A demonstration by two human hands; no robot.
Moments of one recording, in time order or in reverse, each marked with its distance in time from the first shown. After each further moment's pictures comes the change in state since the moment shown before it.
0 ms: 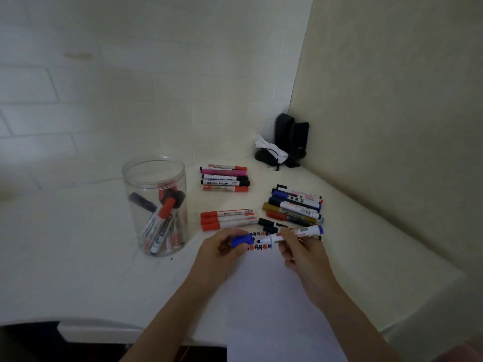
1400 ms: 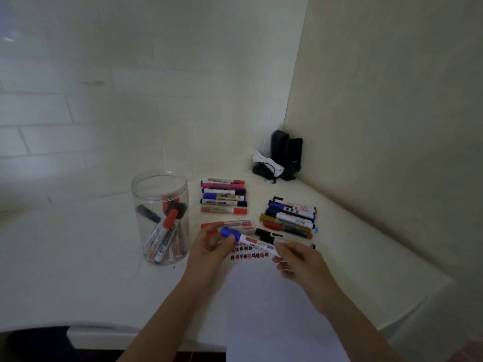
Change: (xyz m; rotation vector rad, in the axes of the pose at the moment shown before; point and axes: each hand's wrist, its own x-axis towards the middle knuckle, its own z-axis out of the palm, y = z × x) left_hand -0.006 0.027 -0.008 -0.558 0.155 -0.190; right_hand -0.016 -0.010 -0.014 -0.058 -0.073 0.012
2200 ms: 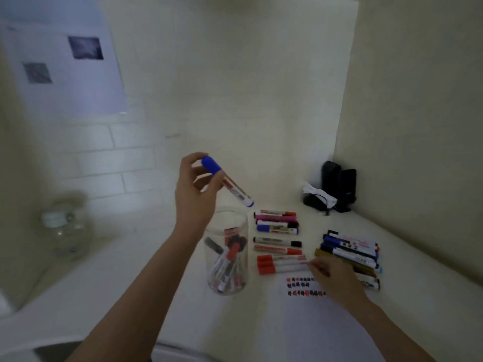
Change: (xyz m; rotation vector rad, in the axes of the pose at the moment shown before) left_hand 0.023 0.199 -0.045 0.401 0.296 0.665; right_hand 0.066 -0.005 0.036 -0.753 0.007 -0.362
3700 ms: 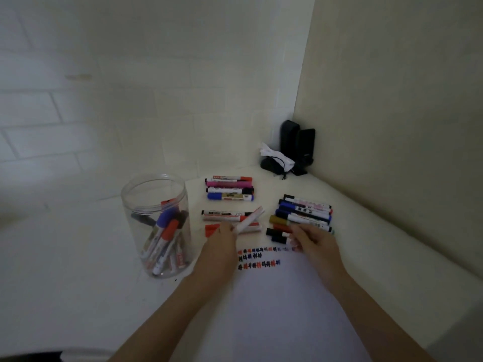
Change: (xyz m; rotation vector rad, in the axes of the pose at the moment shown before) left_hand -0.112 -0.146 0.116 0.812 -0.650 -0.270; right_hand 0.003 0.044 -0.018 0.633 0.177 0.259
